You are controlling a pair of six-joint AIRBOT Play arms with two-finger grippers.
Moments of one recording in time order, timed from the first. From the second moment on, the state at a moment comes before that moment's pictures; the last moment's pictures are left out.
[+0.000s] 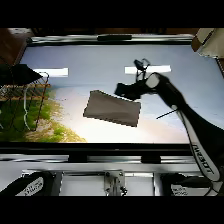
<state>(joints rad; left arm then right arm) 0.12 -1.09 1.47 0.99 -1.33 -1.39 0.32 -1.53 1.36 -1.02 0.94 1.66</state>
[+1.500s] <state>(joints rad) 0.03 -1.09 1.39 0.99 -1.26 -1.37 -0.57 -1.32 1.23 -1.32 1.25 1.58</state>
